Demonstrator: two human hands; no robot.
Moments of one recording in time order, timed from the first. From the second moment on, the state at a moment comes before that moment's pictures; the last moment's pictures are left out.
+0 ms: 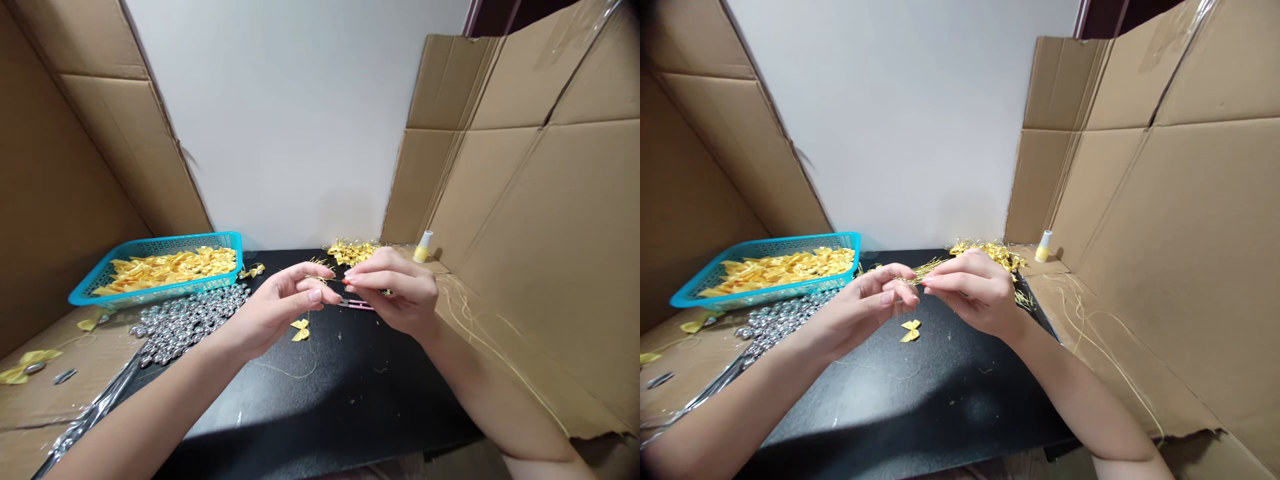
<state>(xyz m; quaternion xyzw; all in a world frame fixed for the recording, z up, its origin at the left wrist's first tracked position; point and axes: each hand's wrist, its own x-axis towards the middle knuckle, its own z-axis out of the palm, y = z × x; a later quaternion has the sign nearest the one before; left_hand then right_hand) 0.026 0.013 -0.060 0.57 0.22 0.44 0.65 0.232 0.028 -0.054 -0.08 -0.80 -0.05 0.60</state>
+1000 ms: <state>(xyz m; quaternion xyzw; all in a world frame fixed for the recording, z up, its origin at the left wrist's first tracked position) 0.017 0.013 -0.049 0.79 0.31 0.53 0.05 0.228 0.025 -0.058 -0.11 -0.77 -0.10 0.62</state>
